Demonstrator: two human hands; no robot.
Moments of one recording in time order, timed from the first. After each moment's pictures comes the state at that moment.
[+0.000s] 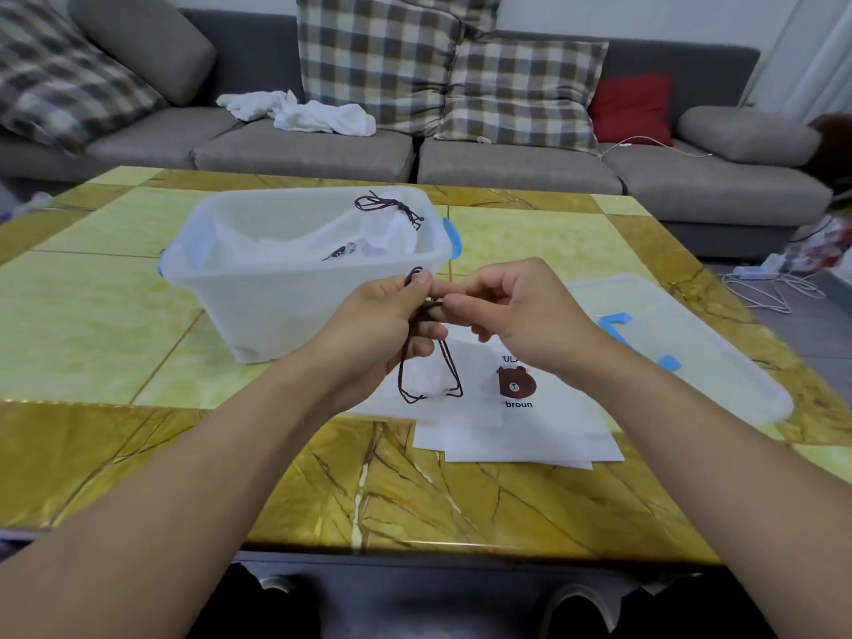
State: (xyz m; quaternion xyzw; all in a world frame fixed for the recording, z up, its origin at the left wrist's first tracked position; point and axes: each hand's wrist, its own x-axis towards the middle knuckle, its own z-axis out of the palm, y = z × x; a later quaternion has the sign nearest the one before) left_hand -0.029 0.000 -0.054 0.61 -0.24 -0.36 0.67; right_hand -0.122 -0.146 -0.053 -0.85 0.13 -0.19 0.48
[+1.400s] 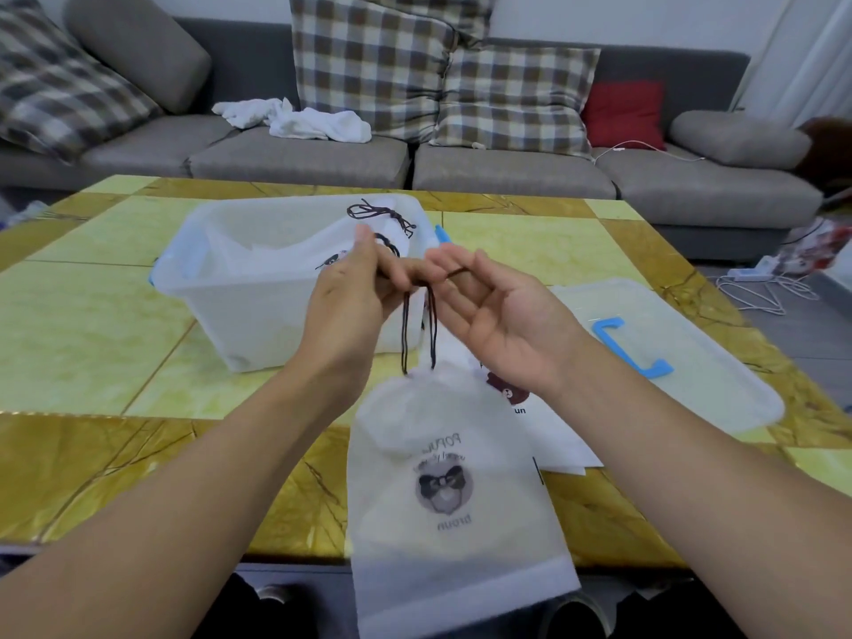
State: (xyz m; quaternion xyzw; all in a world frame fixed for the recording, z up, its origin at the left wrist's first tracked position) left_hand -0.032 -0.004 -0.044 0.54 -0.24 -0.19 0.79; right_hand -0.105 -0.137 -0.050 -0.38 0.13 -0.12 0.91
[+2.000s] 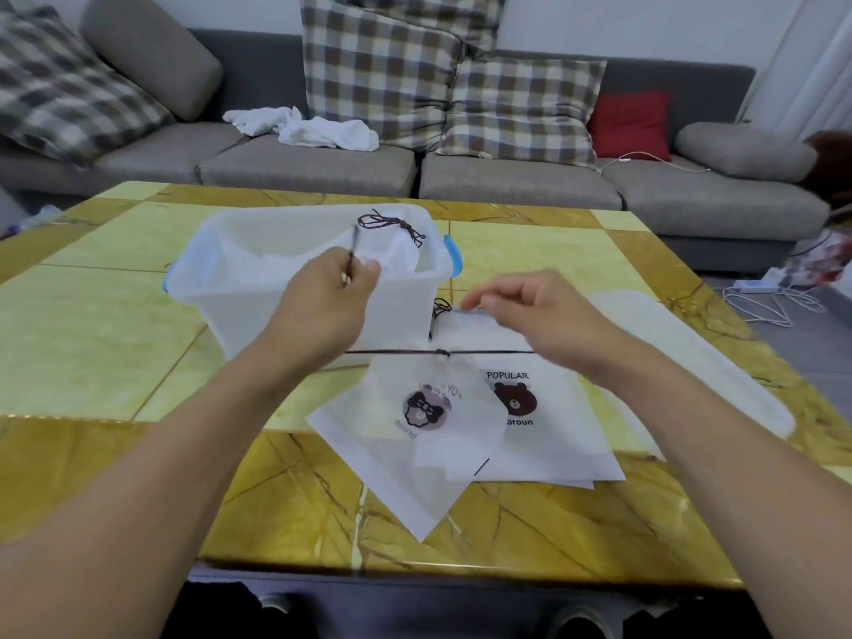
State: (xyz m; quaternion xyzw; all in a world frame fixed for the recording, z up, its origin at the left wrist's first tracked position) left_hand 0.009 0.018 -0.037 0.84 -0.26 -0.05 0.47; right_hand -0.127 -0.171 -0.043 -0.86 0.14 -0.15 0.48
